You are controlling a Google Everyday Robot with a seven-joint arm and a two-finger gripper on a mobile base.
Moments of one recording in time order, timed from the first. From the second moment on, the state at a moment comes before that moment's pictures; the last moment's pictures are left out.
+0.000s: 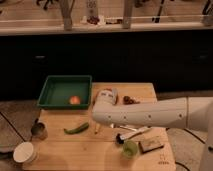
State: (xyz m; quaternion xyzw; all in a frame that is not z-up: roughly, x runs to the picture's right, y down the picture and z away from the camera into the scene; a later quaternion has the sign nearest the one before) arm -0.021 0.178 0.772 -0.18 -0.15 -0.51 0.83
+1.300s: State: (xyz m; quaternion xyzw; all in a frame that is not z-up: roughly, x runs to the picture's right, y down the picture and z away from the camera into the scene) arm -0.113 0.187 0.772 -0.28 -0.17 -0.41 0.85
